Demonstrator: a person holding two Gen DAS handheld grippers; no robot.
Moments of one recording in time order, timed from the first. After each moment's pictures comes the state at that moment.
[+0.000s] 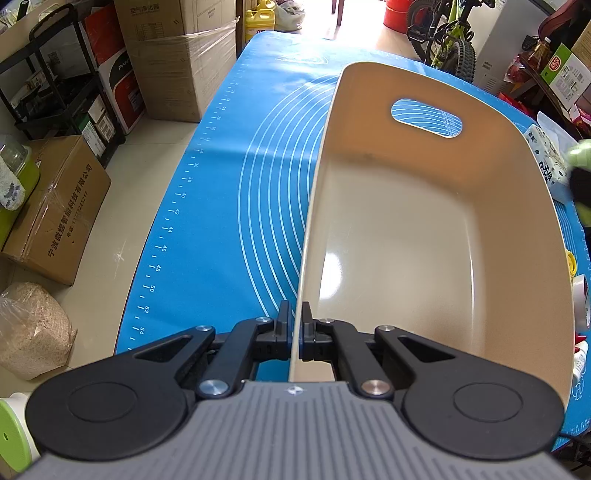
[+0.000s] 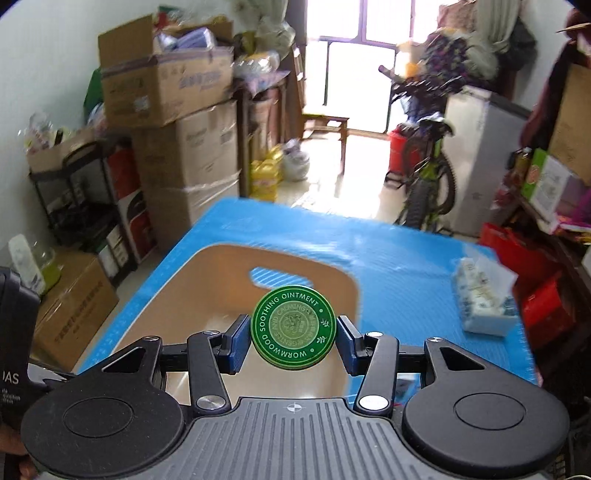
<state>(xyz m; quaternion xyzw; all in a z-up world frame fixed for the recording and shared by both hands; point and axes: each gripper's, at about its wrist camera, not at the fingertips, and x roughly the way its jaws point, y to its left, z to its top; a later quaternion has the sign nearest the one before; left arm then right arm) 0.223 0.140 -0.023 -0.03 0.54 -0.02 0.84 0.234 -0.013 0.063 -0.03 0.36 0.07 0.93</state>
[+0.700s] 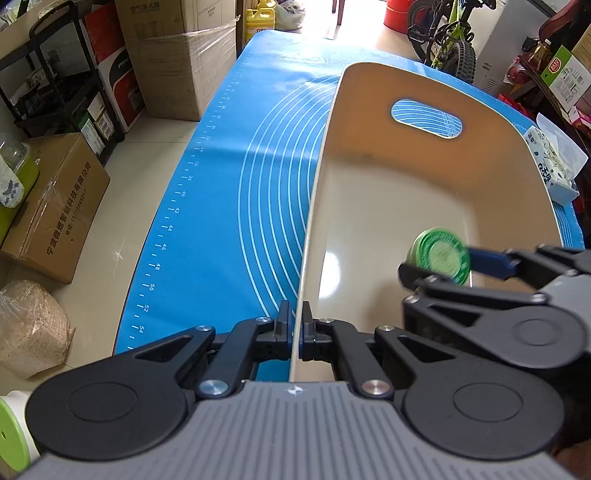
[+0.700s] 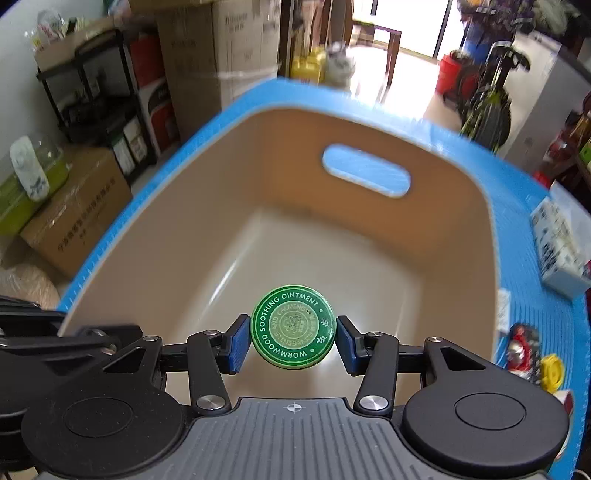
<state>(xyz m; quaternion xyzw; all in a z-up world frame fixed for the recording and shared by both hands) 0.223 0.143 -0.023 -0.04 0.54 -0.02 0.84 0.275 0.048 -0.031 -0.08 0.52 0.11 0.85</state>
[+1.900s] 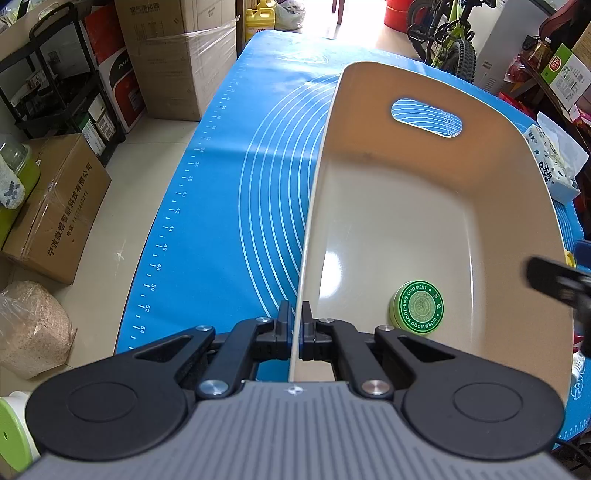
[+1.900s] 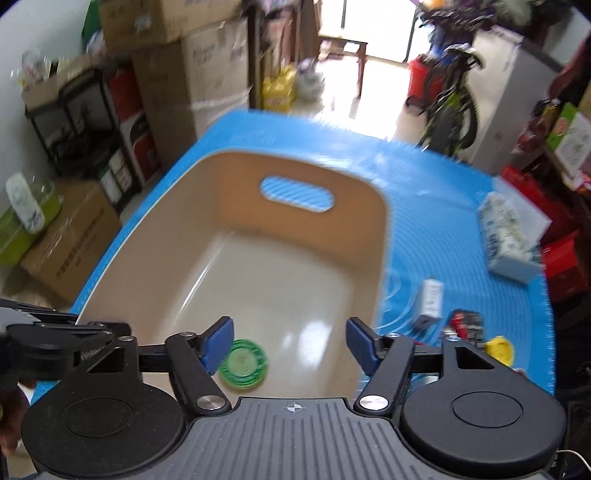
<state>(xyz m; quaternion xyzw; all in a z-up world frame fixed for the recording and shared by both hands) 0.223 0.141 -0.023 -0.03 0.55 -0.02 0.84 0.228 -0.021 0.041 -0.04 0.46 0.07 0.89</state>
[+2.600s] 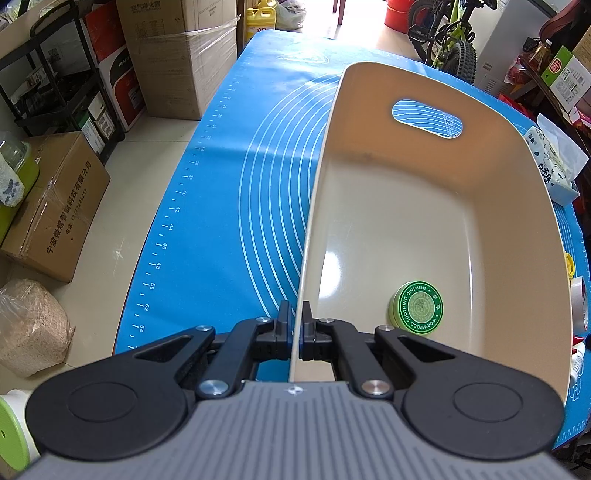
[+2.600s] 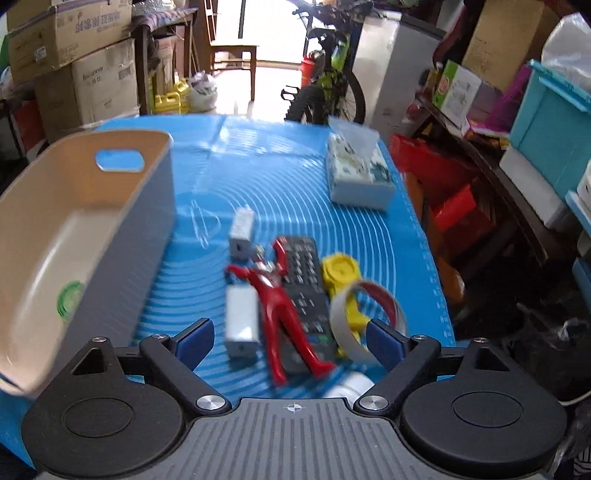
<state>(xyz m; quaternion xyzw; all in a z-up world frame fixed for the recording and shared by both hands) 0.223 0.141 -0.024 -0.04 0.55 -0.02 0.84 0.166 -0.168 -0.015 -0.02 0.46 -0.07 0.88</state>
